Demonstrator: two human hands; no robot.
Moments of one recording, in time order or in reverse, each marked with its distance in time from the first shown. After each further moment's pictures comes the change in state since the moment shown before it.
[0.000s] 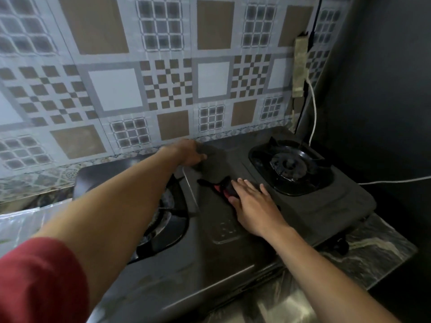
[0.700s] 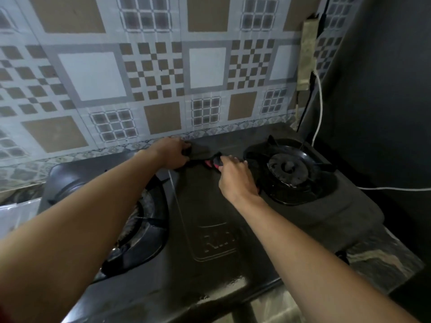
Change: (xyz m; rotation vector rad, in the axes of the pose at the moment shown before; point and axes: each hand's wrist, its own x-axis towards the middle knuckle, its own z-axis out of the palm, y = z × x) left_hand 0.021 -0.009 0.011 0.101 0.003 -0.022; right_hand 0.095 -0.001 -0.005 -0.017 0.137 0.094
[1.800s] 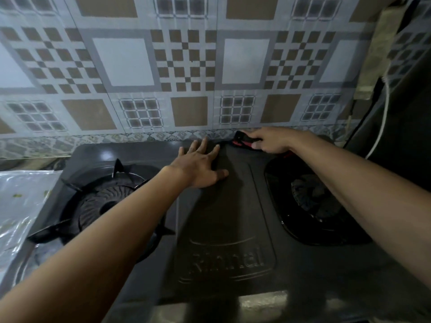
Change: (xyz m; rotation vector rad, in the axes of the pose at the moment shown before) left_hand -0.008 0.047 0.023 -0.076 -0.074 -0.142; right_hand 0.188 0.076 -0.034 -0.140 -0.629 -0.360
